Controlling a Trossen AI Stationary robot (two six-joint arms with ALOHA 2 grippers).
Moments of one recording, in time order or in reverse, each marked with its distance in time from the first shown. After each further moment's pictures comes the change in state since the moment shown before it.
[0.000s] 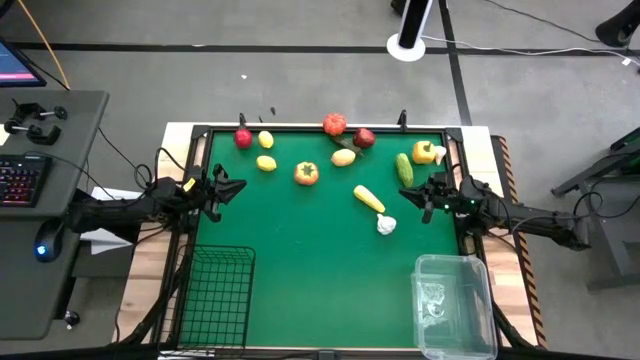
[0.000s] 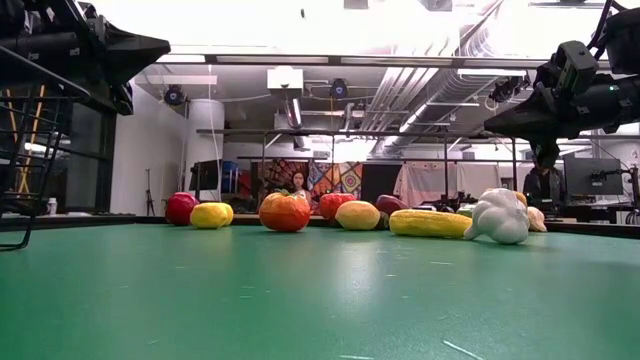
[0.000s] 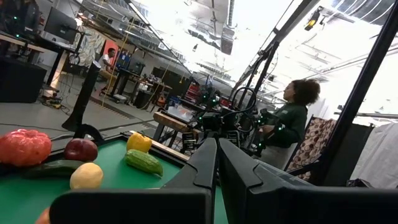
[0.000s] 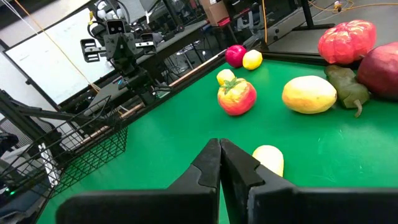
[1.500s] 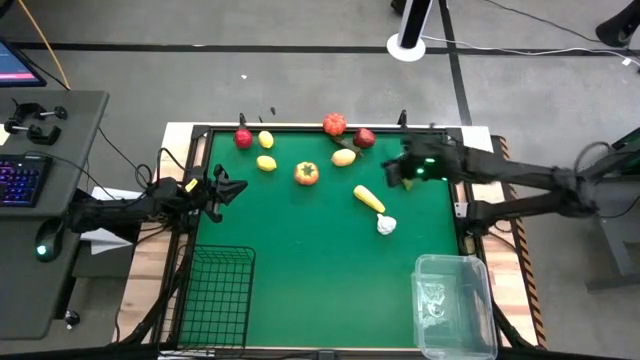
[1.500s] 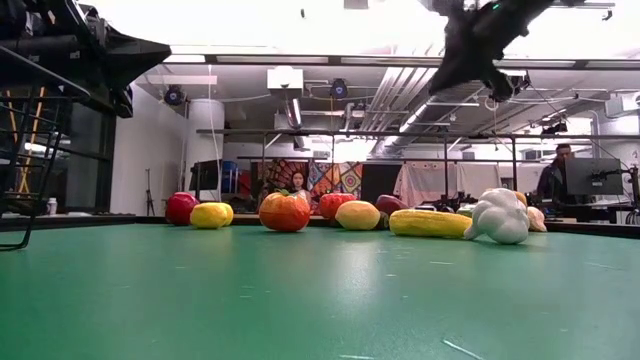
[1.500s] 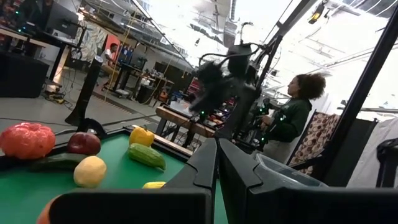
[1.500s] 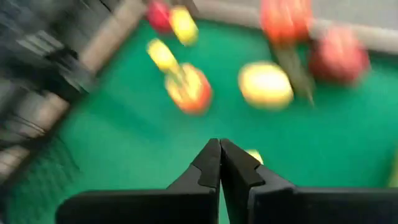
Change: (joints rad) left arm 0.000 0.000 0.001 -0.027 0.000 0.000; right arm -0.014 0.949 0.938 -0.618 0.128 0.254
